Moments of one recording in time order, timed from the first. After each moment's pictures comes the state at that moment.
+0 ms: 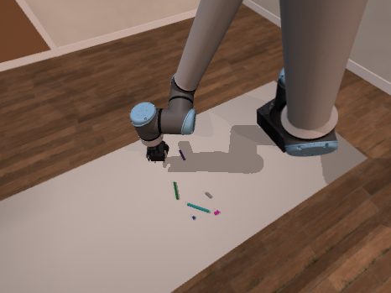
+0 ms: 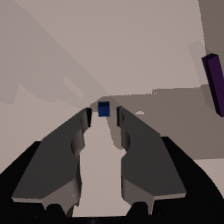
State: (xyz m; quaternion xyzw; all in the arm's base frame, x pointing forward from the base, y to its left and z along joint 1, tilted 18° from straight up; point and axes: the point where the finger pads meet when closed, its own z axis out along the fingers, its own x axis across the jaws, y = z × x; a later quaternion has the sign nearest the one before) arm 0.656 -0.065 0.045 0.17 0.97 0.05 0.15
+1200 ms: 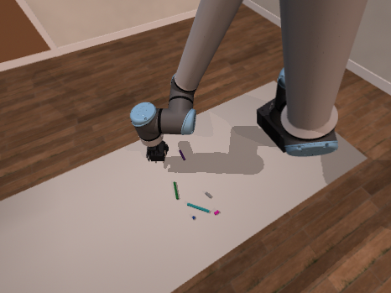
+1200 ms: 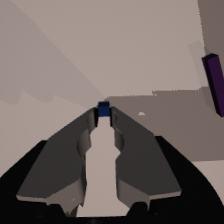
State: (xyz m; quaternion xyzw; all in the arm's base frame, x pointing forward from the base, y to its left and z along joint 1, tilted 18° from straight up) arm 0.656 -0.065 0.045 0.17 0.97 0.05 0.15
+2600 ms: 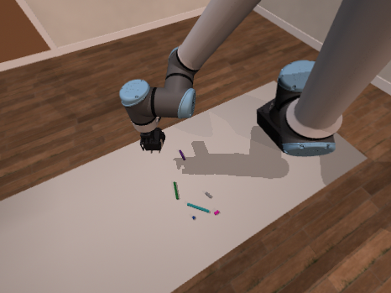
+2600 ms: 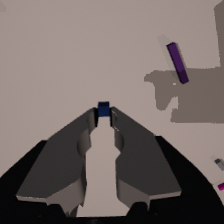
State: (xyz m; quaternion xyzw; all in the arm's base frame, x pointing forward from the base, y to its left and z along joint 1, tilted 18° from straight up) arm 0.626 -0.069 0.138 0.17 0.97 0.05 0.15
